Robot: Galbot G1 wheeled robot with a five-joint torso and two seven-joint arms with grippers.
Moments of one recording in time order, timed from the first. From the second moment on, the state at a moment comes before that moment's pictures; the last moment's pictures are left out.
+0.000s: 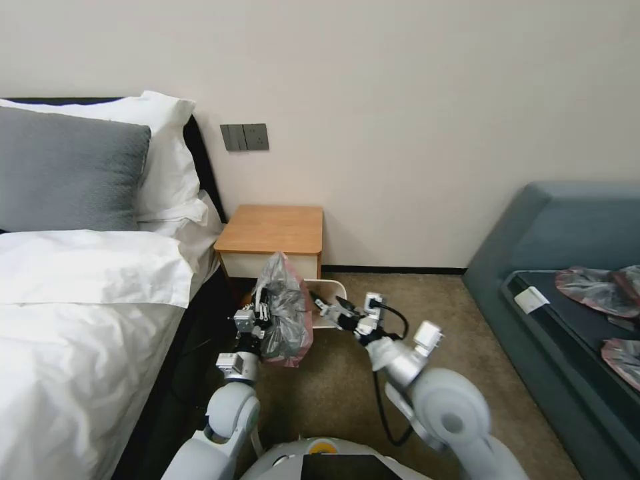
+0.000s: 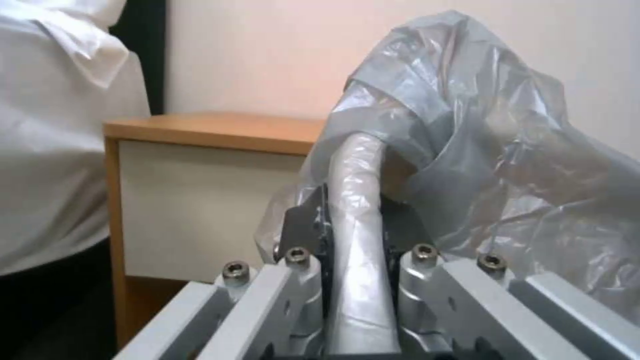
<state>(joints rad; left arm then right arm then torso) 1.47 -1.28 -0.30 -2.03 -0.24 -0.19 -0.26 -1.33 1.19 0.19 2.42 1.08 -0.47 0.29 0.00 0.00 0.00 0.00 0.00</state>
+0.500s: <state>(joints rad) 1.47 -1.27 -0.32 -2.06 -0.25 -0.19 -0.24 -1.10 1.22 0.01 2.19 0.99 -0.44 0.31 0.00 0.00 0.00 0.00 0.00</state>
